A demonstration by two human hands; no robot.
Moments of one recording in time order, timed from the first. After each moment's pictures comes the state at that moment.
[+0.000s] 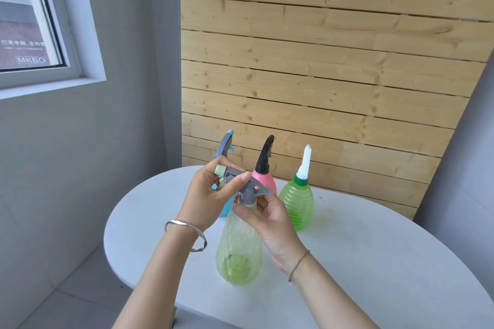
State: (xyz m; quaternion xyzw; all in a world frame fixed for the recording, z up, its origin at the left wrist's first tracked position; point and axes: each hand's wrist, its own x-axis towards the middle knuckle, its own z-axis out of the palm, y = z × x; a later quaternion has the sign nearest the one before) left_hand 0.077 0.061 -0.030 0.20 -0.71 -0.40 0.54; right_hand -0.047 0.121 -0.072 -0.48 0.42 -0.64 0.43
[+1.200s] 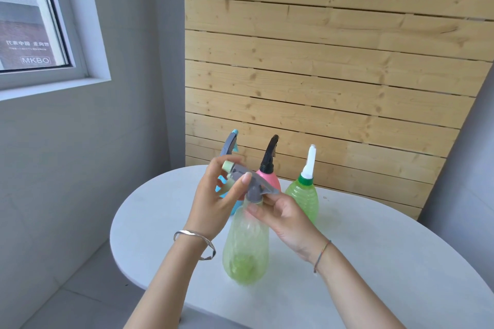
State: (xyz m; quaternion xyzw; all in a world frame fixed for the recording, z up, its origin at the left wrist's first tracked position) left_hand 0.077 0.071 -0.038 0.25 -0.70 -0.37 0.56; right_hand -0.064 0.126 -0.055 -0.57 0.43 -0.54 0.44
